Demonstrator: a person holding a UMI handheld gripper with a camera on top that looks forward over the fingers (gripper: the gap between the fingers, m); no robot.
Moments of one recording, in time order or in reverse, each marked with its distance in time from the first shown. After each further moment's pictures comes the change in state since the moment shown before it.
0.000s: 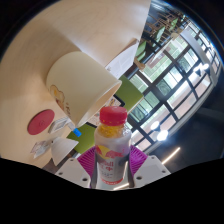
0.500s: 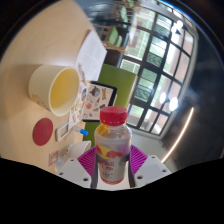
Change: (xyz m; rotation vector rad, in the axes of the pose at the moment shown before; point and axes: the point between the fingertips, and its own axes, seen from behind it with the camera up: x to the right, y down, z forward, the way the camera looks) arm -0.014 0.047 -0.010 -0.066 -0.110 0.439
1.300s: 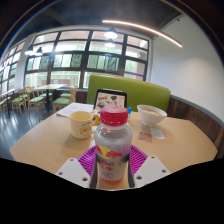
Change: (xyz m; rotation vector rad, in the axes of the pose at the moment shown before) arm -0.150 0.012 -0.157 0.072 -0.446 1.657
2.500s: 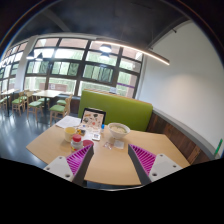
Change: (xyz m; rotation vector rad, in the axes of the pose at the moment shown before) arm 0.165 -0.100 -0.259 0.068 0.056 -0.057
